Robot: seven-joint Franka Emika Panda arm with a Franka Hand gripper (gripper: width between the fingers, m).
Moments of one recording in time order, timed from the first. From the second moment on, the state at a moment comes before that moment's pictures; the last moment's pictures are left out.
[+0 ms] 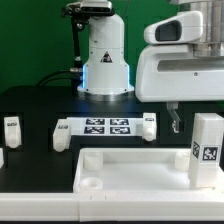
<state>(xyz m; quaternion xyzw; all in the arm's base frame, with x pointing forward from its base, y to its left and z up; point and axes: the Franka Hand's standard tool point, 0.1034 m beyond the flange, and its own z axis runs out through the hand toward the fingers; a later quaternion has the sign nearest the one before) 0.634 0.114 0.108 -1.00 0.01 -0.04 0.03</state>
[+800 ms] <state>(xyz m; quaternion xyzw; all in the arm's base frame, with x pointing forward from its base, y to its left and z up) 0.632 0.116 0.107 -0.92 0.38 -0.02 0.04</state>
